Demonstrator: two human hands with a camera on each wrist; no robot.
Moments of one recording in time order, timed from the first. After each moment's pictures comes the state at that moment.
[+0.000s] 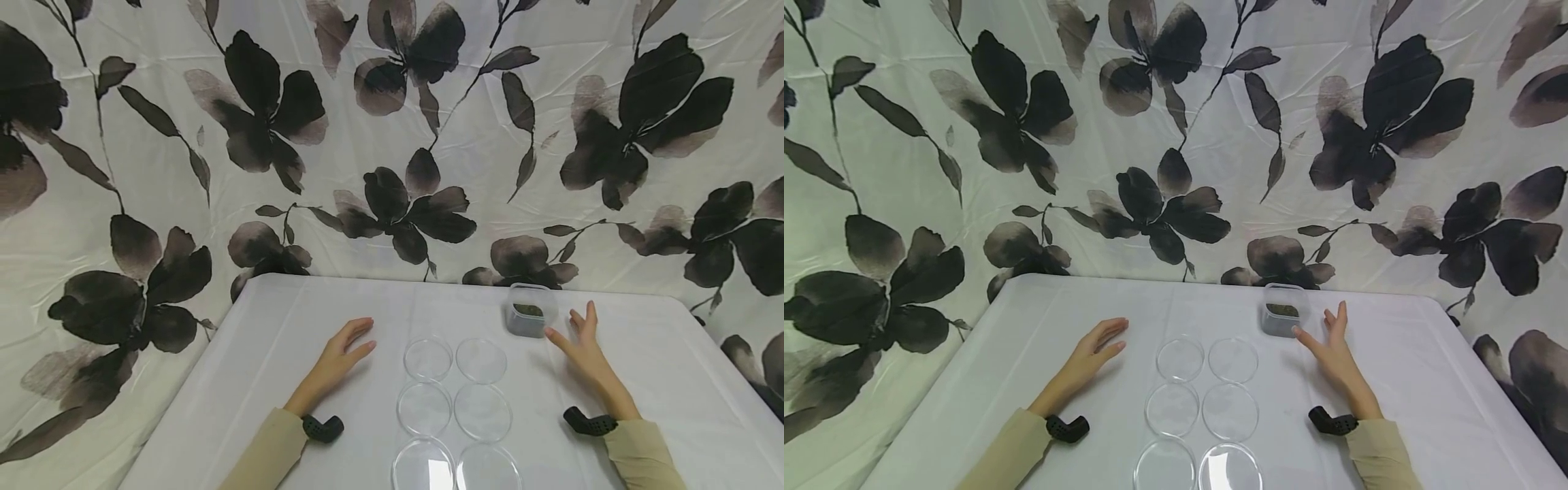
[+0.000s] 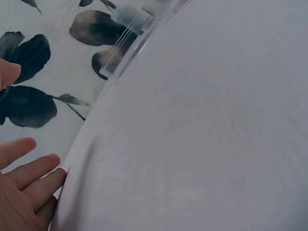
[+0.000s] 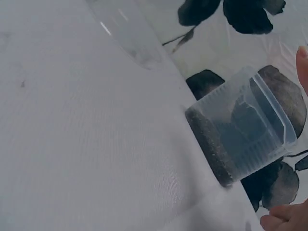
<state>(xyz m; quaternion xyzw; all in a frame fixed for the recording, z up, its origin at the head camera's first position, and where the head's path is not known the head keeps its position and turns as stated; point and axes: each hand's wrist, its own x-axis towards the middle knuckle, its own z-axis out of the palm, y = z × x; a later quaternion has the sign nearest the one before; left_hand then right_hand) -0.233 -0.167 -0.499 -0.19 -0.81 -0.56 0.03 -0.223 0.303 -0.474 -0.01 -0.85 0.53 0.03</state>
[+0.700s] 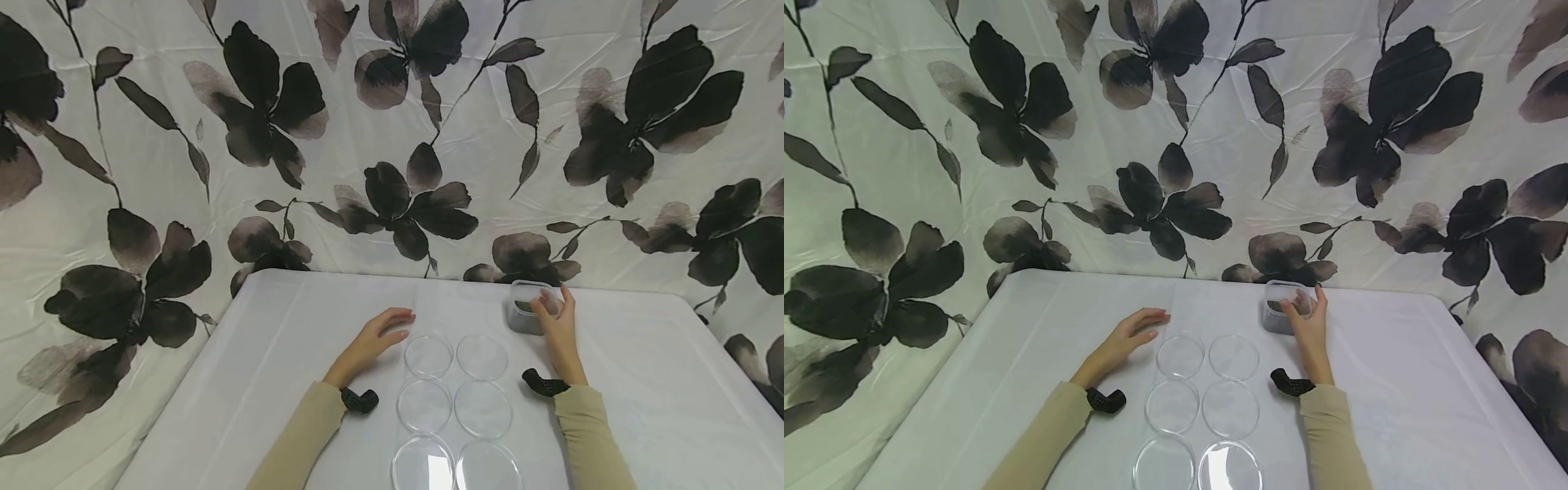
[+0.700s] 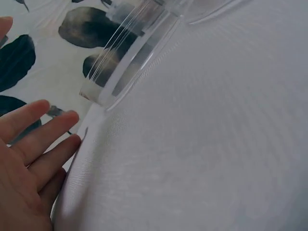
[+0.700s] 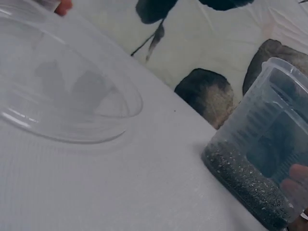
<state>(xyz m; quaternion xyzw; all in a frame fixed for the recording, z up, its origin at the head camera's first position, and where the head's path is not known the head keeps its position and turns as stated) -0.247 -0.115 -0.465 -0.28 -0.78 -0.56 -0.07 -0.266 0.266 -0.490 -0.07 -0.73 0.67 0.12</state>
